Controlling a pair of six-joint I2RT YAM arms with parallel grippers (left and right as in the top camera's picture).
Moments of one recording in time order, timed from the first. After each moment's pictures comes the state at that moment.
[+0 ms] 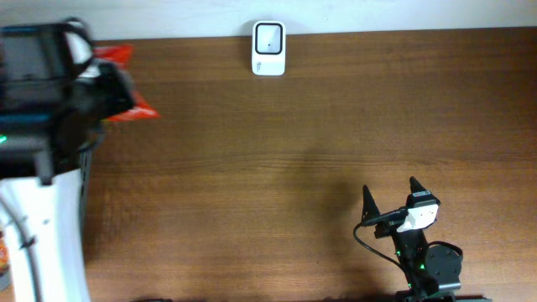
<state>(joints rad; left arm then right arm) -0.01 1.50 2.00 -1.29 -0.02 -0.29 0.07 0.01 0.01 -0.07 -0.10 0.03</state>
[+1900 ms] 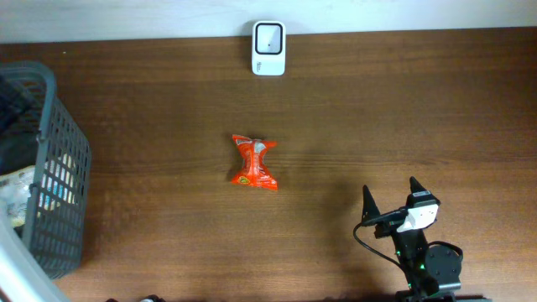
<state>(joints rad) 0.56 1.47 1.98 -1.19 0.02 -0.26 0.07 0.01 0.01 -0.07 -0.09 0.03</state>
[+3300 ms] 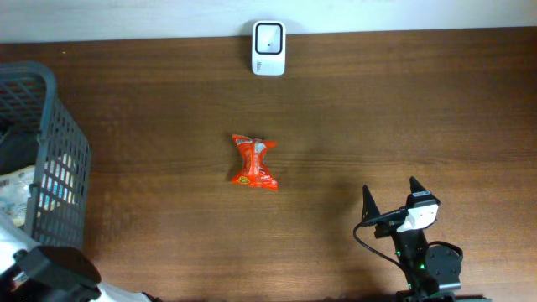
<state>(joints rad) 0.70 1.79 1.99 -1.29 -0.06 -0.37 0.07 0.01 0.01 -0.07 -0.09 0.03</state>
